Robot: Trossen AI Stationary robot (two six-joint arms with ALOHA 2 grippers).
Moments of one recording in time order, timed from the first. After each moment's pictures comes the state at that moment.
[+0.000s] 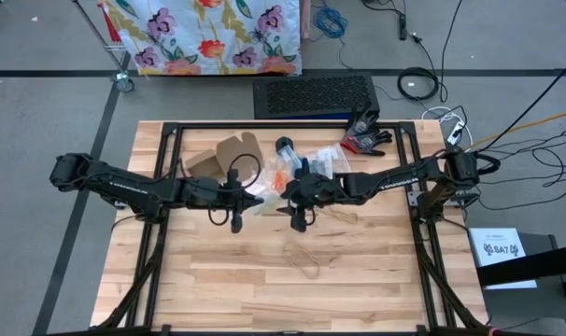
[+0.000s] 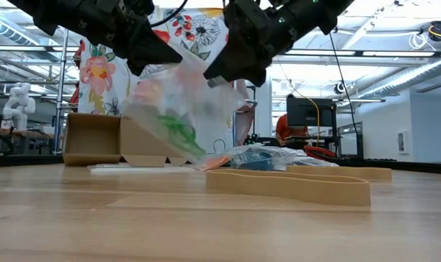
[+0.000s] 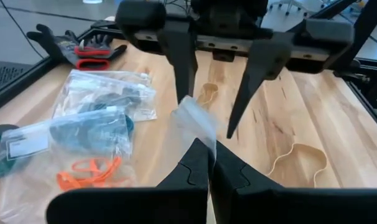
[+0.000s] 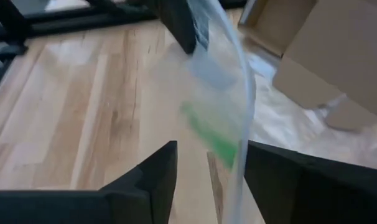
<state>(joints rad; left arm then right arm) -0.09 1.12 0.54 0.25 -0.16 -0.15 0.03 1.67 1.09 0.00 0.05 0.17</state>
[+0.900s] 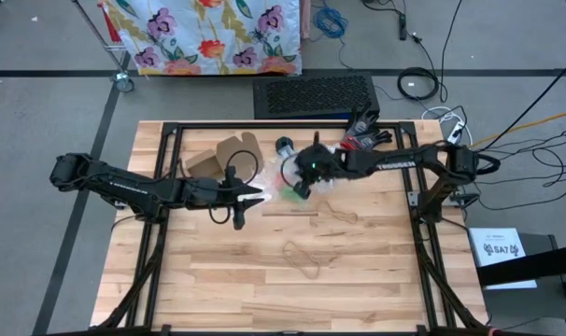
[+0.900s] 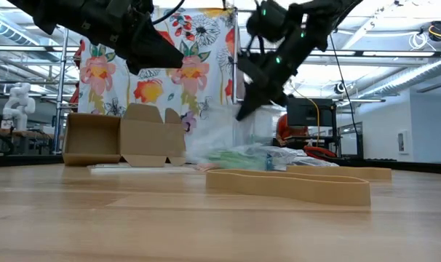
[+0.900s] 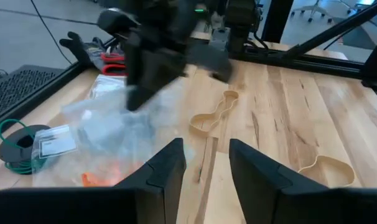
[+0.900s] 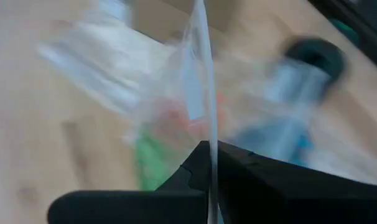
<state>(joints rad) -0.09 1.12 0.54 0.26 -0.25 -0.15 -0.20 1.67 1.09 -0.22 0.14 0.25</state>
